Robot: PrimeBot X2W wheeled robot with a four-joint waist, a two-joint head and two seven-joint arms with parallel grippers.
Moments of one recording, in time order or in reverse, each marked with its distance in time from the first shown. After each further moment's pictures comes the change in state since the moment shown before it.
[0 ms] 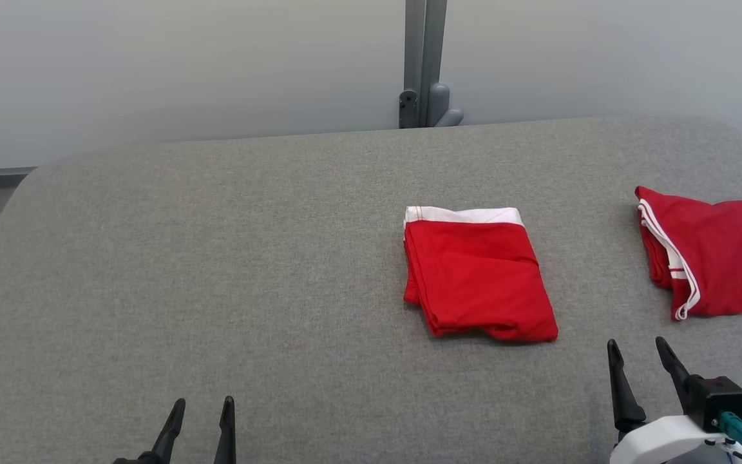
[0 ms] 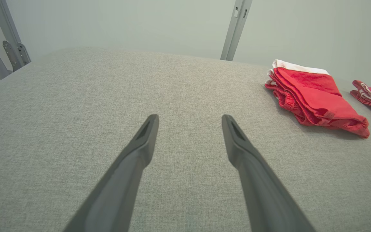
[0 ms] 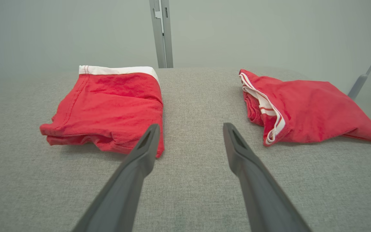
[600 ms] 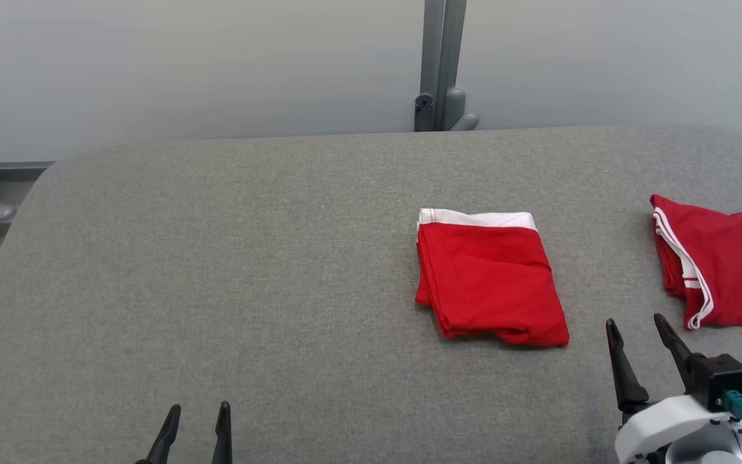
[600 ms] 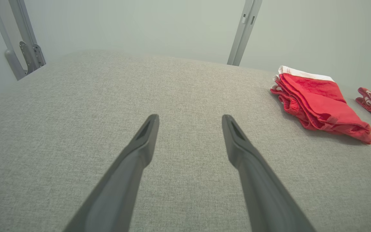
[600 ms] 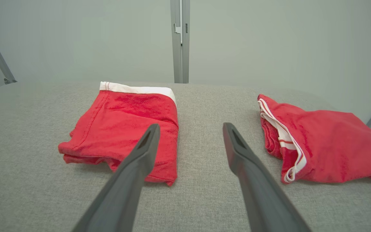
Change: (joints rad) left arm 0.034 0.048 -0.048 -0.060 -0.057 0.058 0.000; right arm -0.052 -0.083 0.078 -0.003 0.063 0.000 0.003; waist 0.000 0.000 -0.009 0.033
